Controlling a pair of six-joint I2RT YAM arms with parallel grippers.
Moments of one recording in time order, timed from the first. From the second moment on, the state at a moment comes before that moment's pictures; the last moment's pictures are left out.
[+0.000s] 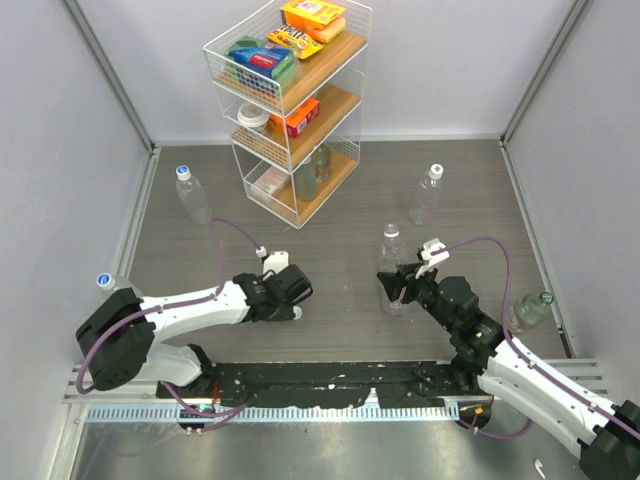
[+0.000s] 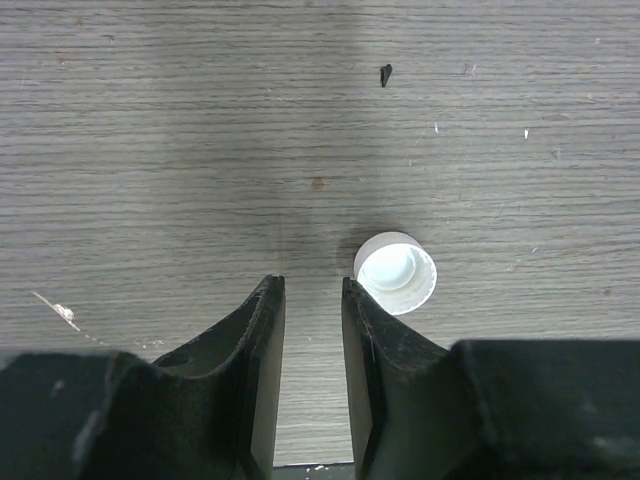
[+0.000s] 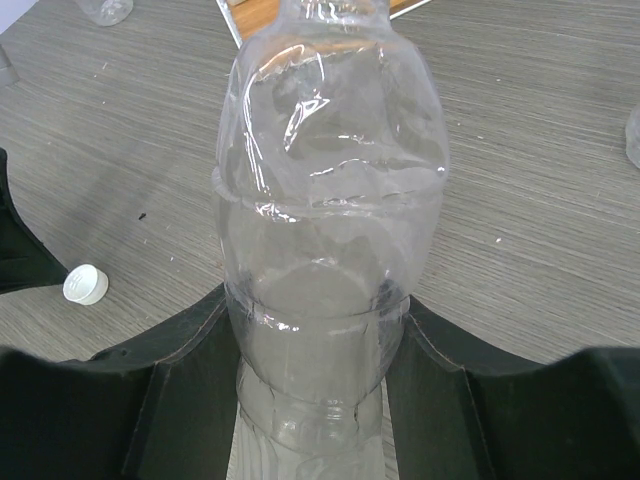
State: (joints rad) left arm -0.97 1.34 0.69 -0.57 -0.37 -0.94; right arm 0.68 0.52 0.20 0.14 0.11 0.24
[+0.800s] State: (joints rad) left arm -0.90 1.30 0.64 -0.49 -0.28 -0.94; right arm 0.68 0.52 0.19 0.14 0.11 0.24
